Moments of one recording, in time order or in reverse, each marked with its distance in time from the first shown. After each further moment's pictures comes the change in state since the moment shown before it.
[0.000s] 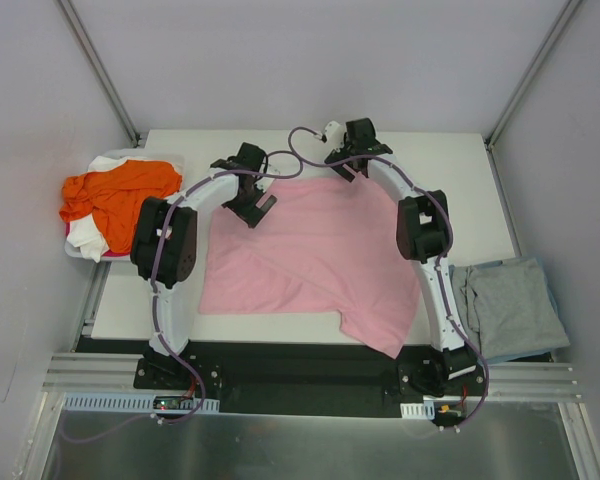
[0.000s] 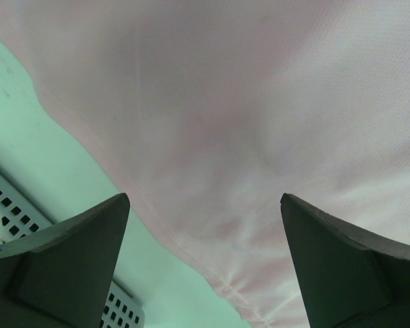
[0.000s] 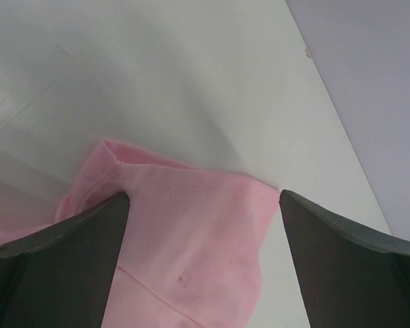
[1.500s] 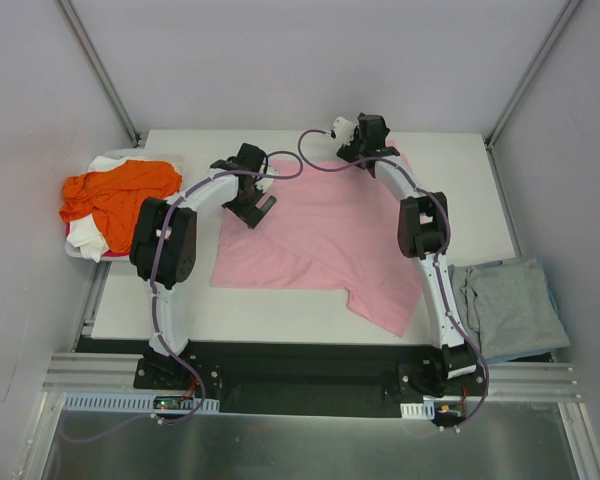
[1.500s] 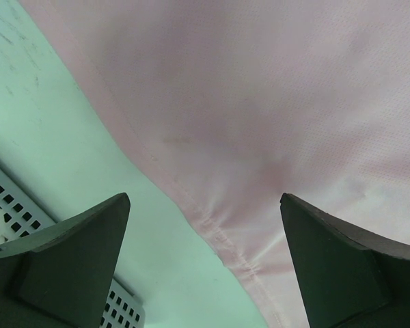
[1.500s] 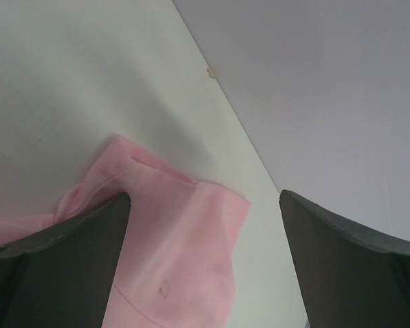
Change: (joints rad) left arm -0.001 -0.011 -0.003 0.001 -0.013 0.000; right arm -0.066 0.137 0.134 0.180 0.027 -0.229
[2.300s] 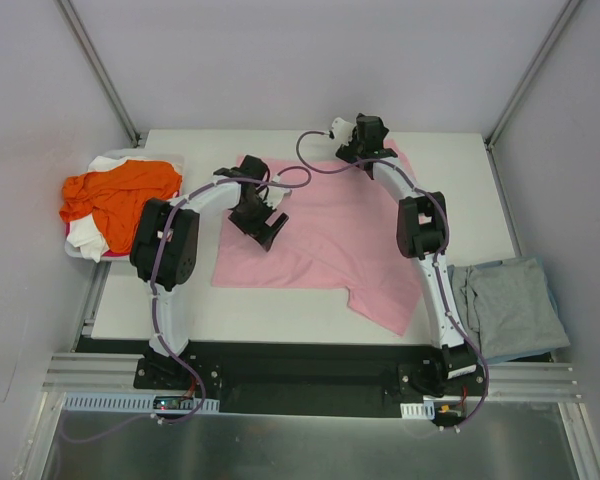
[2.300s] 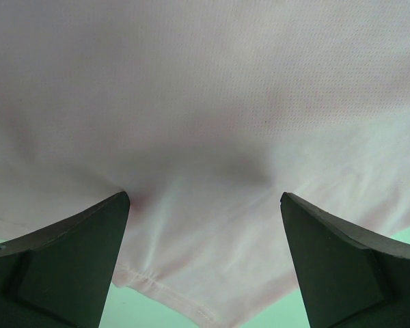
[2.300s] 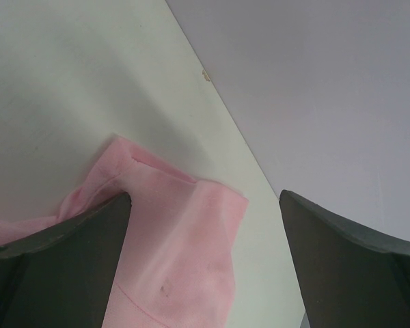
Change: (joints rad) left arm -0.022 -0.013 -0.080 -0.055 0.391 -0.006; right arm 0.012 -0.001 -0.028 0.052 0.031 -0.008
